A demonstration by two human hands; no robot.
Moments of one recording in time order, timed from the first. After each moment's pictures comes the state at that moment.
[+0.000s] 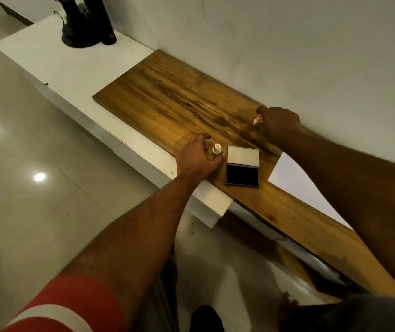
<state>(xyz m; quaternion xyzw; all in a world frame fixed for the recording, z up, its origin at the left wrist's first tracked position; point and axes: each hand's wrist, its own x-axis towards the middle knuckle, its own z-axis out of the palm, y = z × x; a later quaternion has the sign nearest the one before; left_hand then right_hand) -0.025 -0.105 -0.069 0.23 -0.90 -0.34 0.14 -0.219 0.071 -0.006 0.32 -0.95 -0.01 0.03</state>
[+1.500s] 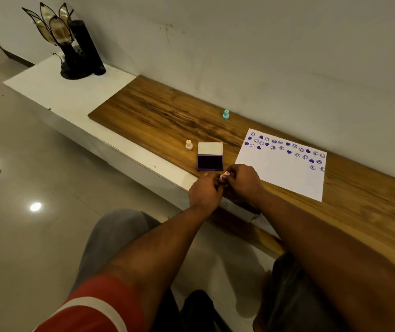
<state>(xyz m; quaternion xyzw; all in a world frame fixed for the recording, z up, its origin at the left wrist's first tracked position) 0.067 0.062 -0.052 0.19 -0.92 -0.32 0.10 -0.027 0.179 -0.027 0.18 -0.93 0.29 -0.14</state>
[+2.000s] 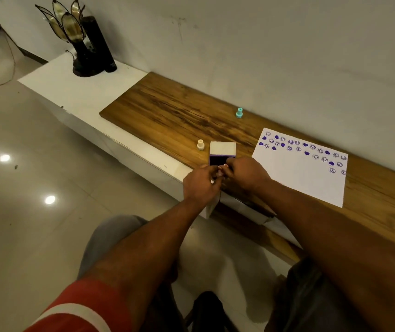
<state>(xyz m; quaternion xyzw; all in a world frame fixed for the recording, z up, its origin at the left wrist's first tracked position) 0.064 0.002 -0.046 0.15 -0.94 -0.26 0.17 -0.050 0.140 -0.019 0.35 -0.92 0.14 -0.11</state>
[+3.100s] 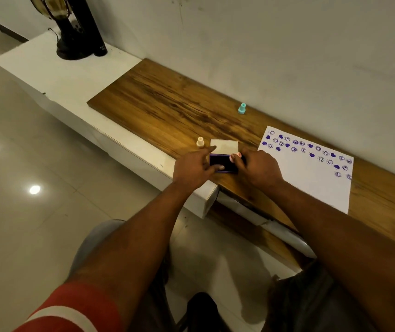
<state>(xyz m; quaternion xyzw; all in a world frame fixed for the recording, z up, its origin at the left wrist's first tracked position) 0.021 -0.053 -0.052 0.12 -0.94 -0.28 0.12 -0.080 0.150 -0.031 0.31 -0.94 0.16 -0.02</state>
